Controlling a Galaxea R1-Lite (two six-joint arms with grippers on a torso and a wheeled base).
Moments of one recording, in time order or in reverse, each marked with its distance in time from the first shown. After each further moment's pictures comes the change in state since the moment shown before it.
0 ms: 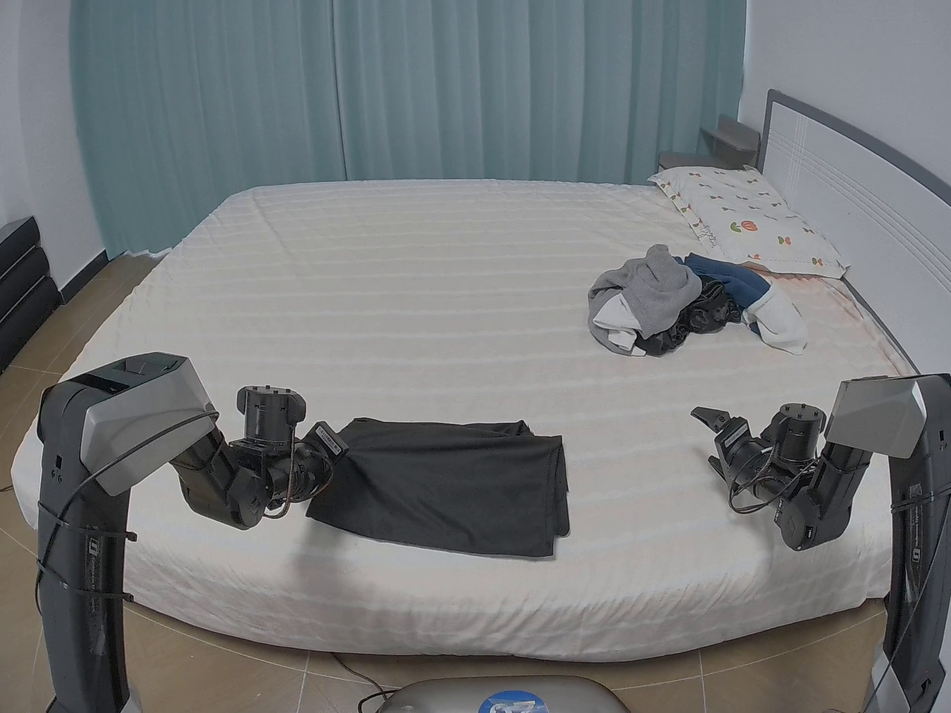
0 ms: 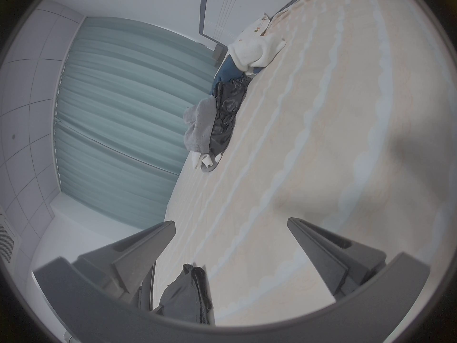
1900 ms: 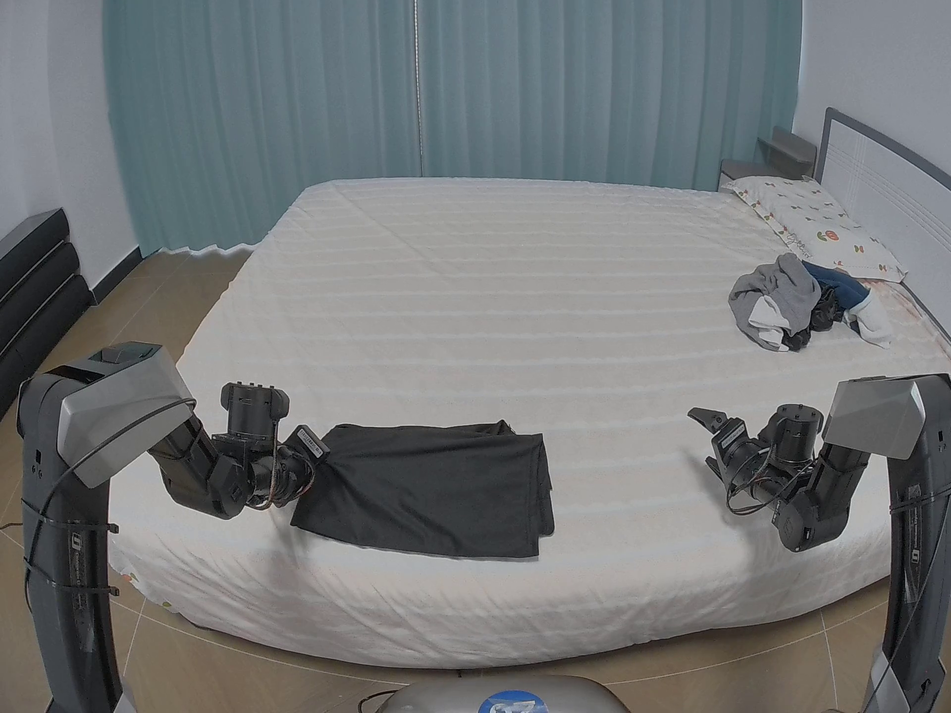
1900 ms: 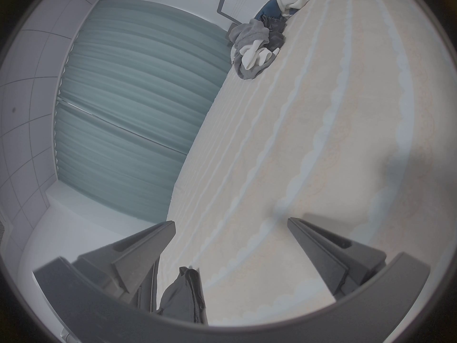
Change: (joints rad) left arm 0.036 -0.054 0.023 0.127 0.008 -0.001; right arm 0.005 0.000 0.002 -0.001 -0.007 0.000
